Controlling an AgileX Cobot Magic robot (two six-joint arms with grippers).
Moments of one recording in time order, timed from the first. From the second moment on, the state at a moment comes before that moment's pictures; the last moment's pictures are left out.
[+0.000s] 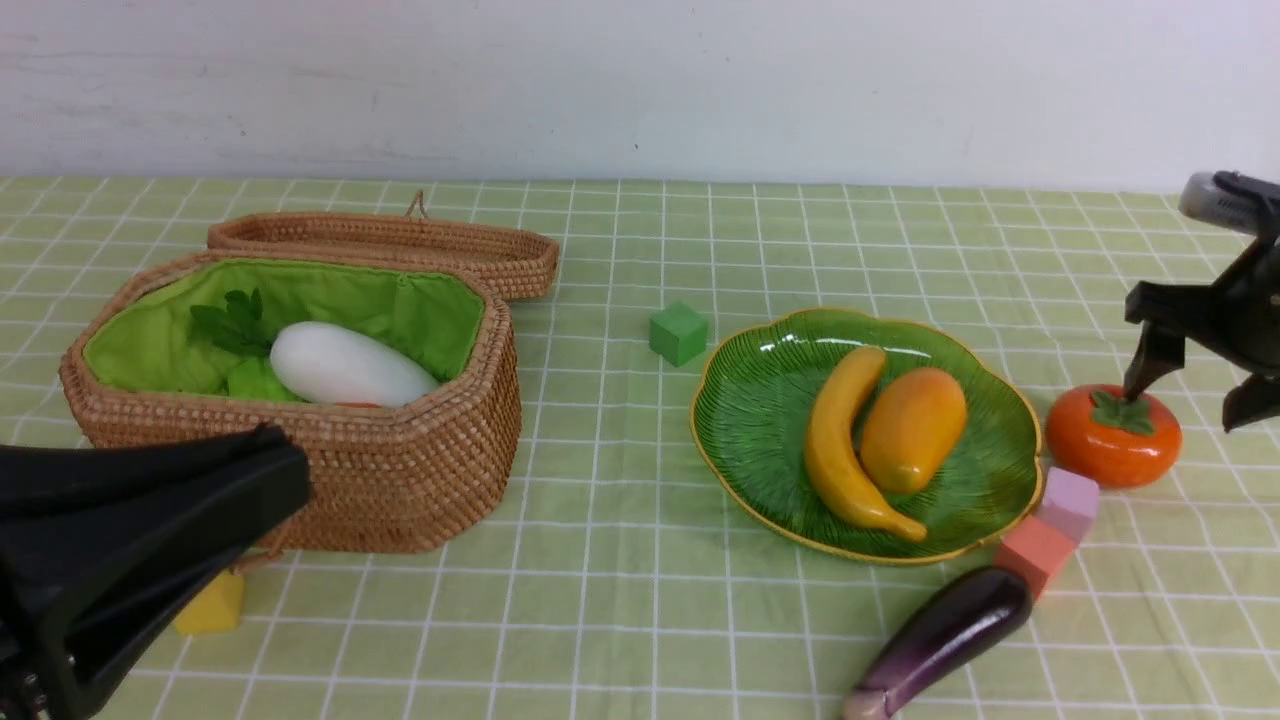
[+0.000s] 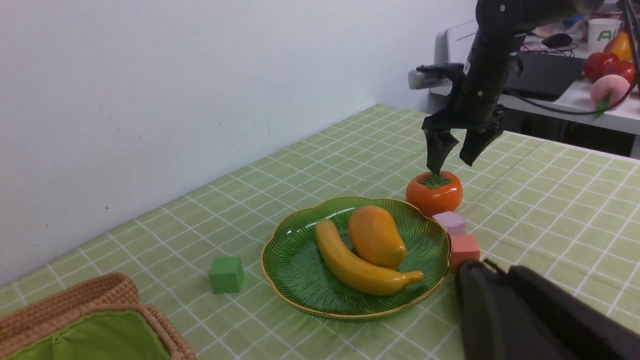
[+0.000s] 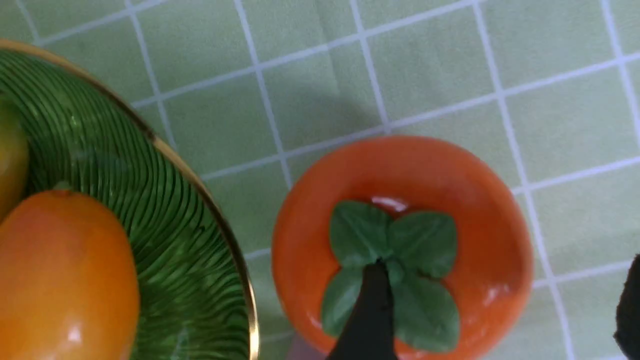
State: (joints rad) right arm -0.18 1.98 -1.57 0.22 0.90 0.12; left arm -0.78 0.50 -0.59 0.00 0.22 0.09
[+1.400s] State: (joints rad) right arm 0.23 1.95 -1.70 0.48 0.91 -0.19; left arm -0.77 0.50 -0.59 0.03 0.39 0.00
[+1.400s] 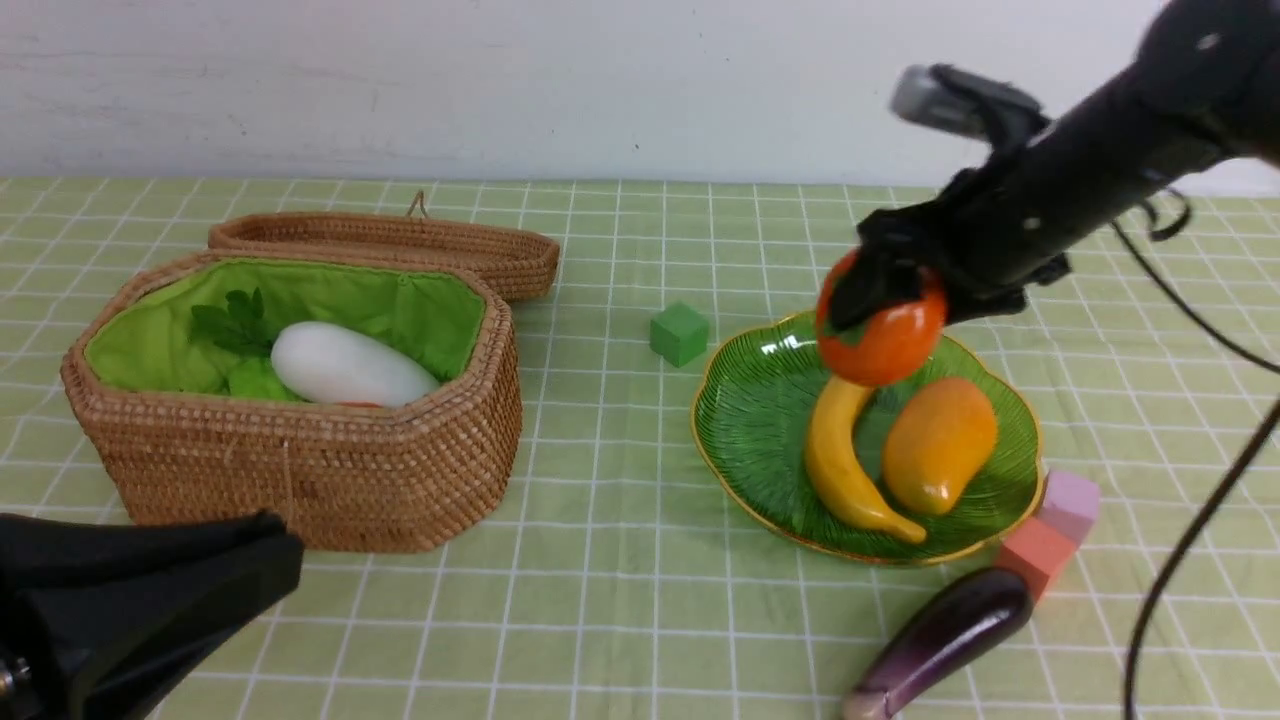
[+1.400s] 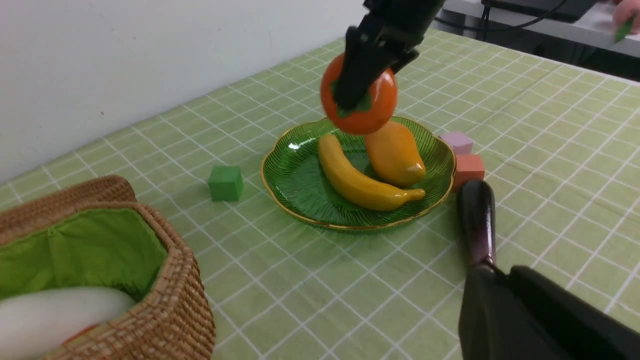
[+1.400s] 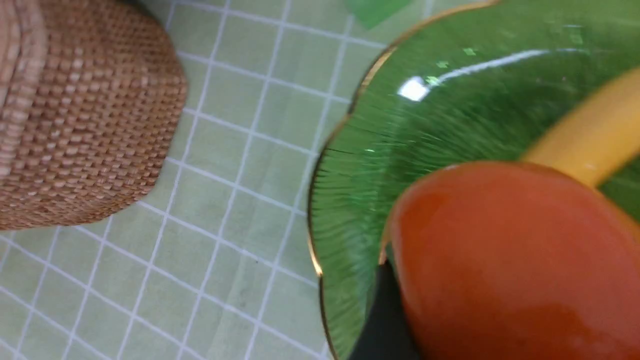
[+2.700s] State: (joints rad) right arm 0.43 1.47 -1.30 0.23 1.23 -0.38; left arm -0.77 0.50 -0.59 -0.03 0.71 0.04
